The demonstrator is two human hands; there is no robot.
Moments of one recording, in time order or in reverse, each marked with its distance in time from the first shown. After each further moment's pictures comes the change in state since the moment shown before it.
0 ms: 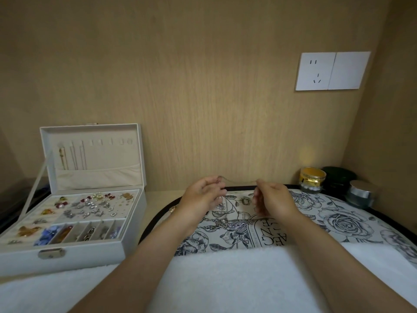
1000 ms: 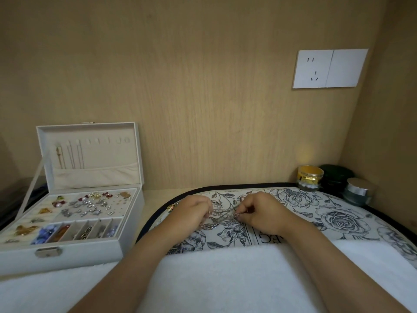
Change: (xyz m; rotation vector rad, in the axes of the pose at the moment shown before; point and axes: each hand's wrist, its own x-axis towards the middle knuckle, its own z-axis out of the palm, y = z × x) left_hand -0.020 -0.007 -0.018 0.580 -0.123 -0.001; right_hand -0.001 0.015 -0.004 -0.787 -0.366 -0.360
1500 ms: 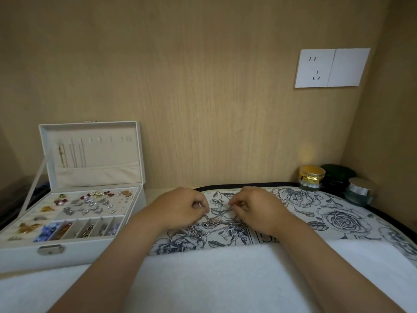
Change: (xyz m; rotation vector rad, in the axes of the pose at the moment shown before) left_hand -0.002 0.016 -0.036 0.639 -0.092 0.050; right_hand 0.004 -0.009 0.008 -0.299 0.159 -0.138
